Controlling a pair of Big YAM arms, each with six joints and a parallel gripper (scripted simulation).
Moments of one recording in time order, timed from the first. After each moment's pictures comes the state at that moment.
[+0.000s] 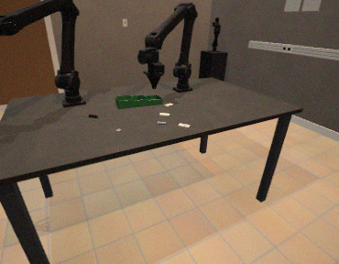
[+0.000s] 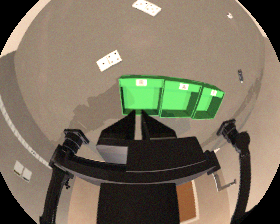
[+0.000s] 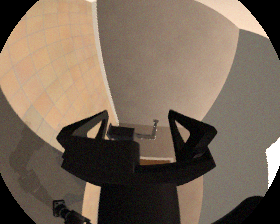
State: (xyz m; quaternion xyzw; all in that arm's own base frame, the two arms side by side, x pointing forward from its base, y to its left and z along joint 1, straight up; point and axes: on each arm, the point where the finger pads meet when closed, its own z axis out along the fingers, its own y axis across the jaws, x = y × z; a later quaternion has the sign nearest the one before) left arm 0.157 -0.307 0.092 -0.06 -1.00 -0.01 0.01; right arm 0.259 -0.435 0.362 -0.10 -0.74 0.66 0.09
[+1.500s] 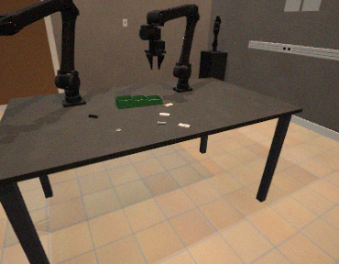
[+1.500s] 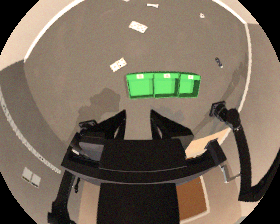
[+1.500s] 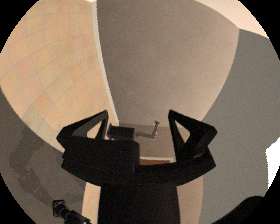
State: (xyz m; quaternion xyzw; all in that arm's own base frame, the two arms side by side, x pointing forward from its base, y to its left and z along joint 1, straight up) left arm 0.168 -0.304 0.203 -0.11 -0.99 0.00 0.00; right arm 0.259 -0.435 0.362 -0.10 -0.74 0.66 0.09
